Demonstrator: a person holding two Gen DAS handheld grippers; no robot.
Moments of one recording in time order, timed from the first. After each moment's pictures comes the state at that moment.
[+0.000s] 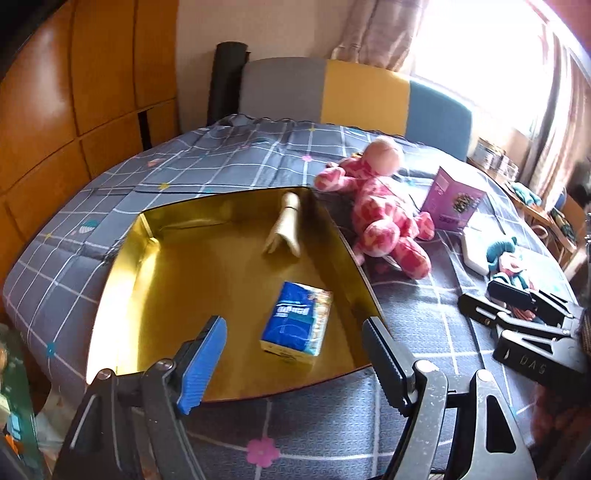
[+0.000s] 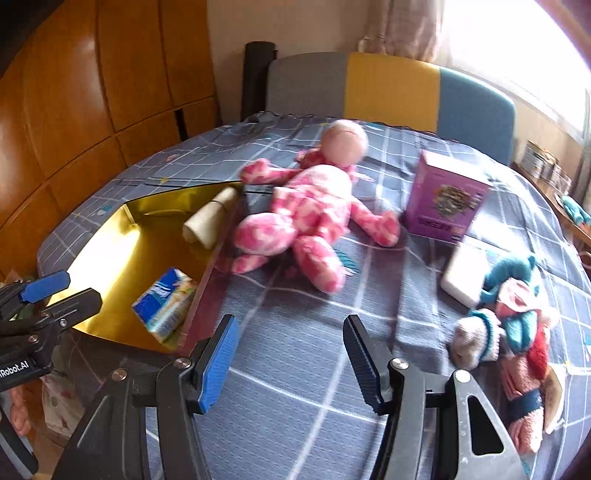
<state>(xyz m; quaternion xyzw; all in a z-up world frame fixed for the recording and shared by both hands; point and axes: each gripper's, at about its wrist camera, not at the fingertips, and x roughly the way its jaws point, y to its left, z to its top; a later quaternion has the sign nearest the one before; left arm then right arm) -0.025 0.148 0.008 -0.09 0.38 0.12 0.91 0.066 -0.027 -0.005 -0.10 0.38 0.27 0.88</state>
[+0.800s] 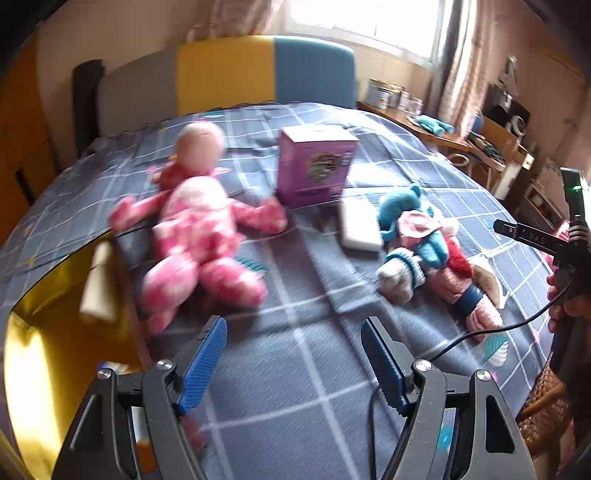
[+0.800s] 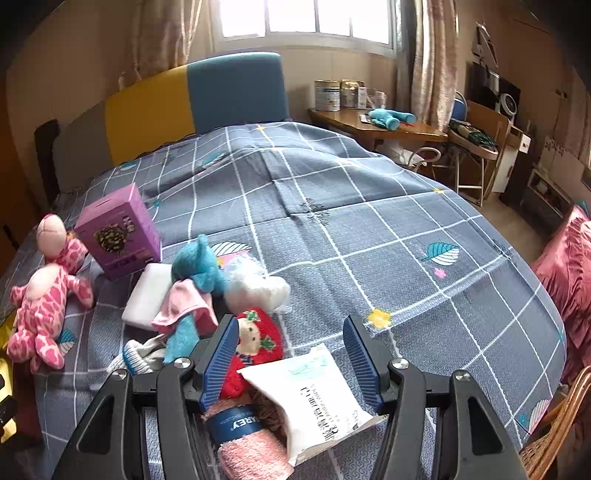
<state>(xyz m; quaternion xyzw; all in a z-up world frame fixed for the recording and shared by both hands) 0.092 0.006 0.011 0.00 0.43 -0.08 0.90 0.160 -0.308 0.010 0.04 0.39 -0.05 0.92</state>
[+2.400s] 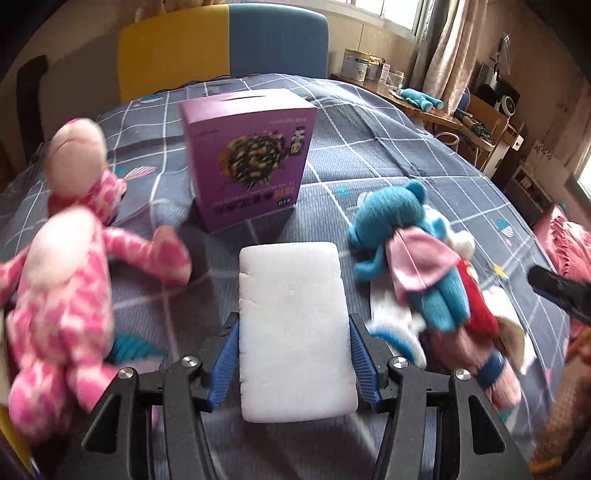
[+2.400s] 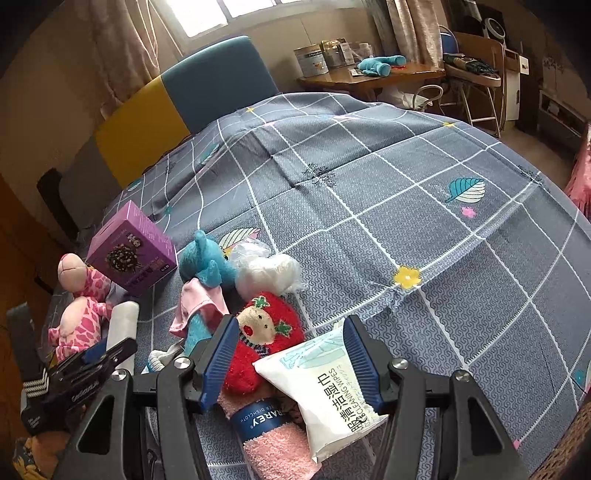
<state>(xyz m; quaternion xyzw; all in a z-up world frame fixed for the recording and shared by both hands) 0.198 -0.054 -0.037 0.00 0.46 -0.13 0.88 0.167 -0.344 -0.014 0.18 0.42 -0.01 0.89</state>
